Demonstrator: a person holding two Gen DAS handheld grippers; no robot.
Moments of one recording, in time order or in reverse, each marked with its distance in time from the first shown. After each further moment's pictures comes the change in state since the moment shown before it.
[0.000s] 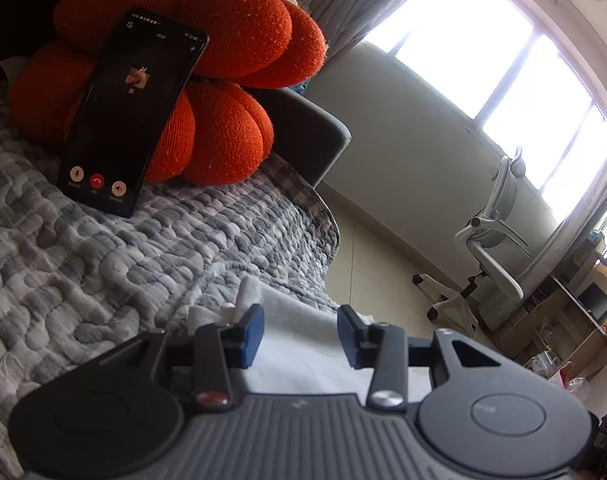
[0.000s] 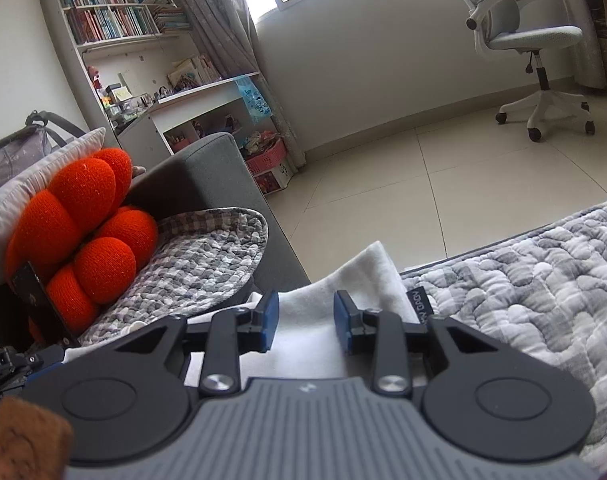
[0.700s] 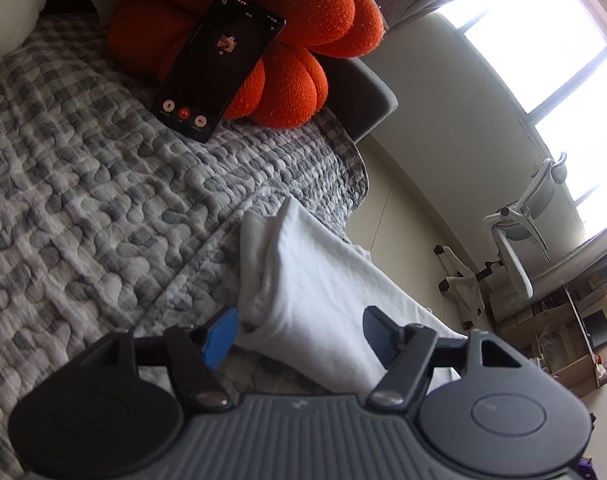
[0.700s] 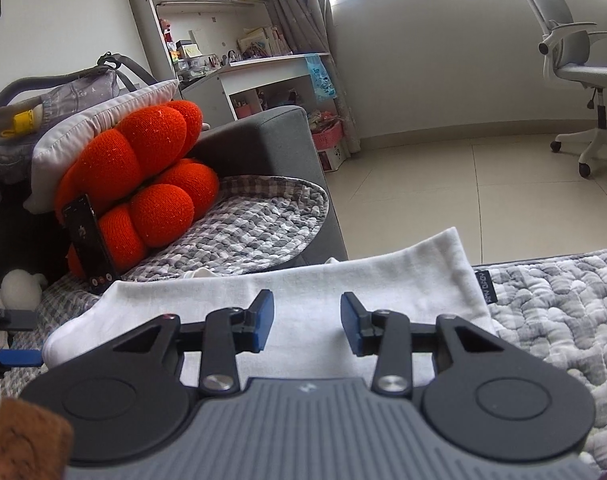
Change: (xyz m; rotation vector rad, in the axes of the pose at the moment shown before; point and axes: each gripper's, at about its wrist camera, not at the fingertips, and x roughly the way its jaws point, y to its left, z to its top) left arm -0.082 -0.011 -0.010 -0.214 0.211 0.100; right arm -0.018 0.033 -0.011 -0.189 0.070 0.125
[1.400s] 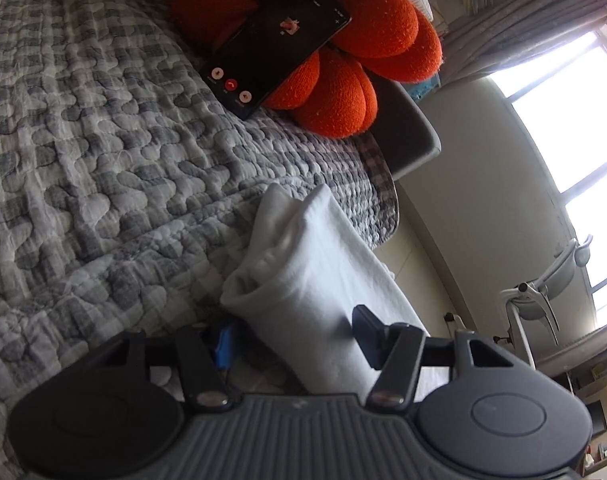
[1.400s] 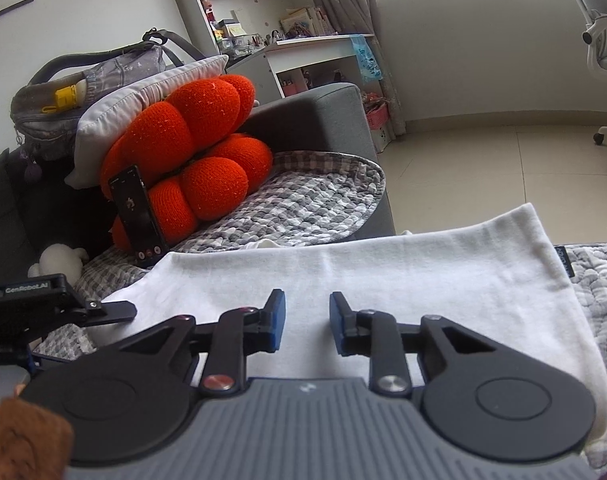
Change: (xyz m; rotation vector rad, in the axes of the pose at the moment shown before) left arm 0.041 -0.002 -0.043 -0.184 -0.207 0.078; right arm 0.009 0.031 -0.010 -0.040 0.063 0.138
